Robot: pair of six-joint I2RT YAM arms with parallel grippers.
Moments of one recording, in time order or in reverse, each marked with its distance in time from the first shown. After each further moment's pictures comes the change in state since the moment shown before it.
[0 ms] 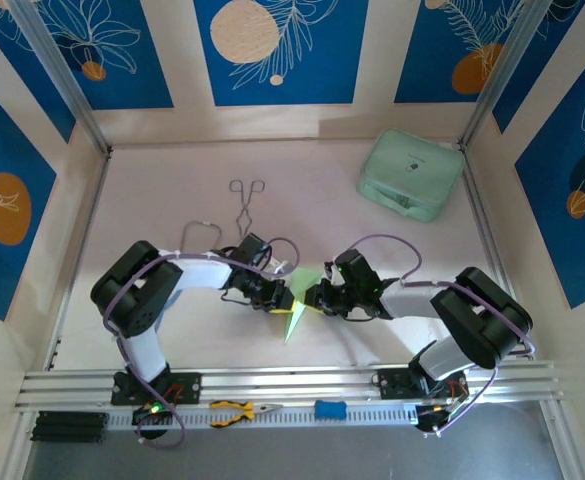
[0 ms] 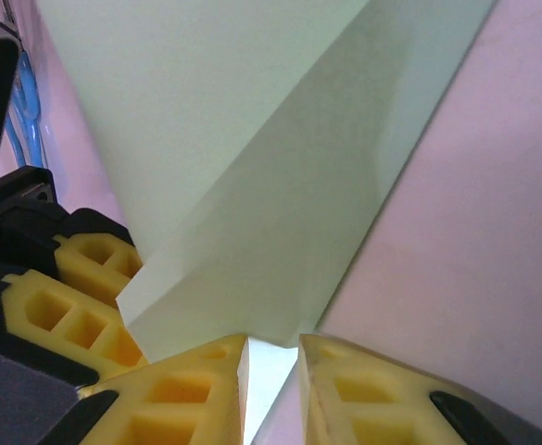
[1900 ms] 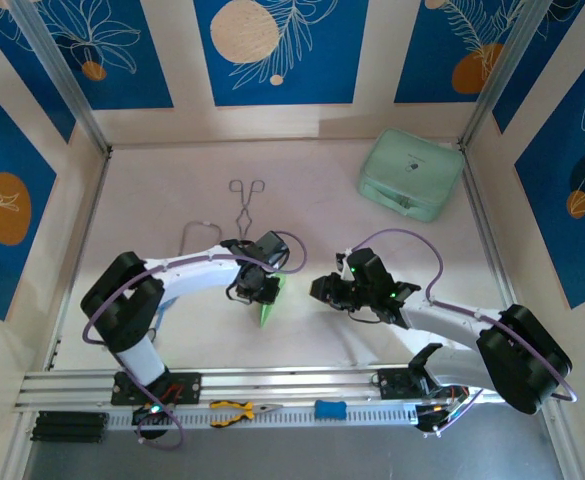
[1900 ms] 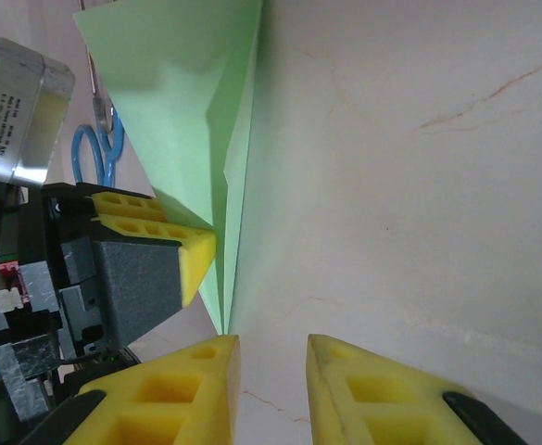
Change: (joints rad) left arm -0.137 -0.090 0.204 -0.505 -0.758 0.062; right arm 0.006 -0.289 -0.024 -0.126 0.119 0.012
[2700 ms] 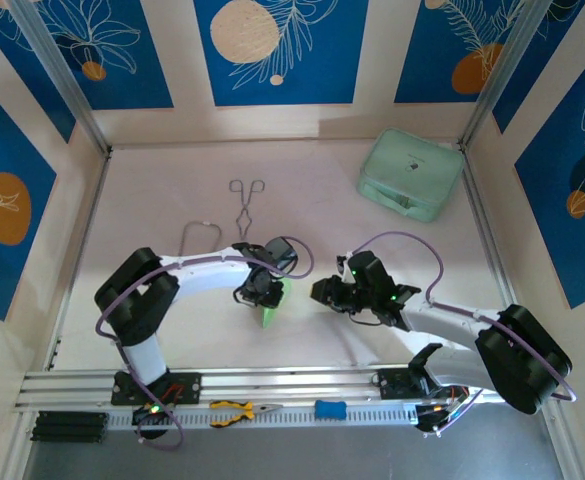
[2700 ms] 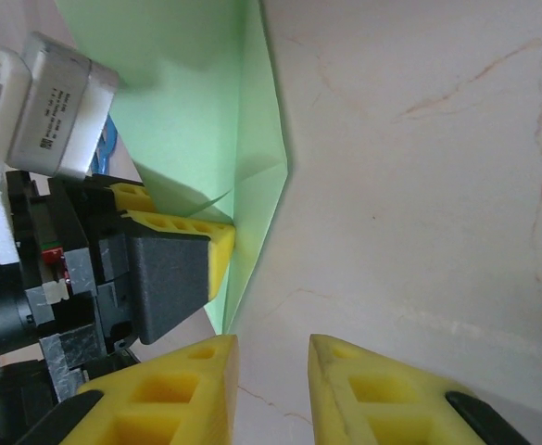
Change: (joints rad) left arm -0.044 0.074 0.029 -0.008 -0.071 -0.027; right arm -0.002 -0.002 -0.032 0.021 -0.007 0.004
